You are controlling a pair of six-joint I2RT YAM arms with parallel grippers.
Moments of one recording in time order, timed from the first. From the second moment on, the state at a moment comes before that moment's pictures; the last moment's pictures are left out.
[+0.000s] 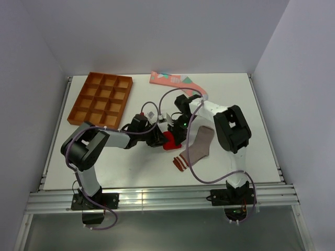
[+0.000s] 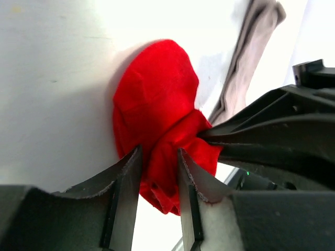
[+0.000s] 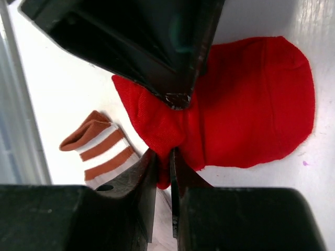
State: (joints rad) left arm -0.60 1.83 0.78 0.35 0.46 -0.94; right arm 0.50 2.02 1.43 -0.99 -0.68 -0.90
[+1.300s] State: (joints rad) left arm -0.80 1.68 0.73 0.44 0.17 -0.39; right arm 0.46 2.42 1.91 -1.48 -0.77 -0.80
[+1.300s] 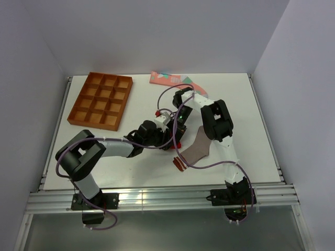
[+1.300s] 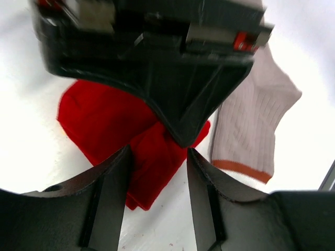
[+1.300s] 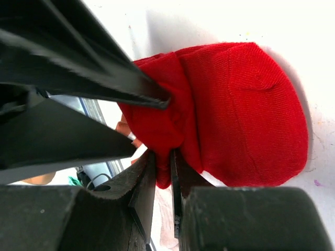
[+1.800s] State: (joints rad) left arm -0.75 1.71 0.71 0.47 0.27 -0.38; right arm 0.44 2.42 1.89 -1.48 -0.78 -0.79
